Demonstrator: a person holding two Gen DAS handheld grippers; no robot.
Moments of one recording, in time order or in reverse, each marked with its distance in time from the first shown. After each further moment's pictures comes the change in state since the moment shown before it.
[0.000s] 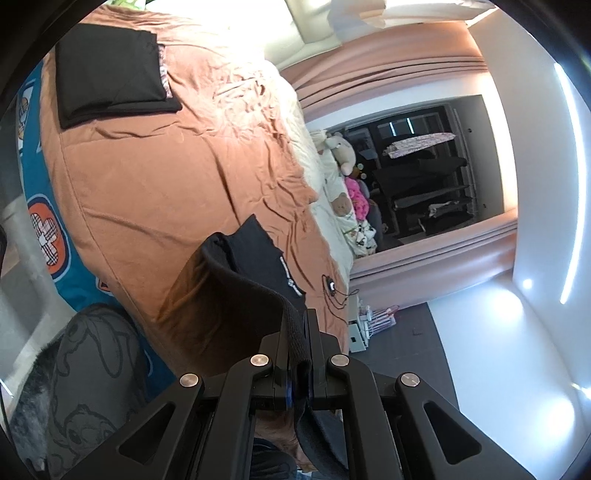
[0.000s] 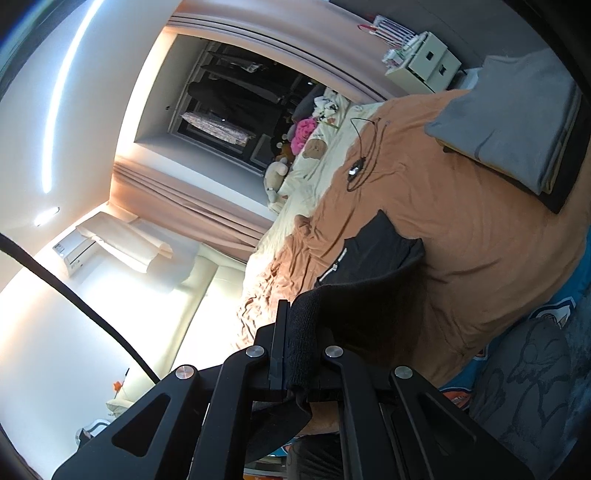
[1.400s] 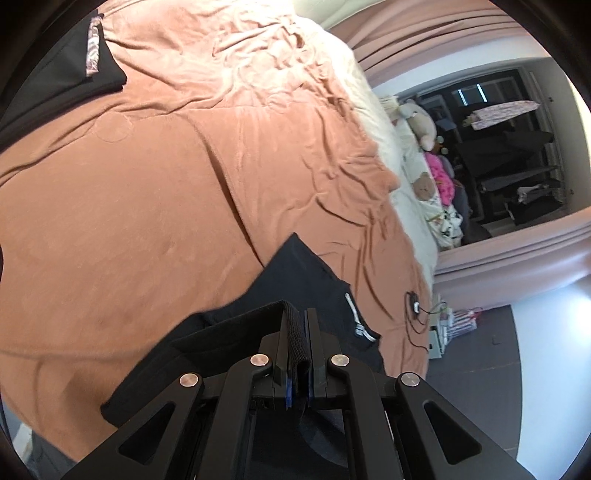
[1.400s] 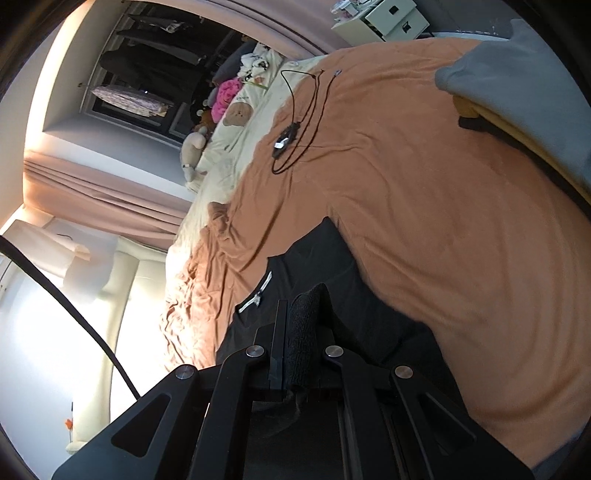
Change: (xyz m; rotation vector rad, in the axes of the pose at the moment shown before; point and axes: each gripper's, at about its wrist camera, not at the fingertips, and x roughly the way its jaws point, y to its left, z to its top) left arm 0.298 0.001 0.129 0.007 0.111 0.340; right arm 0.282 -0.015 0.151 0.064 0.160 -0.256
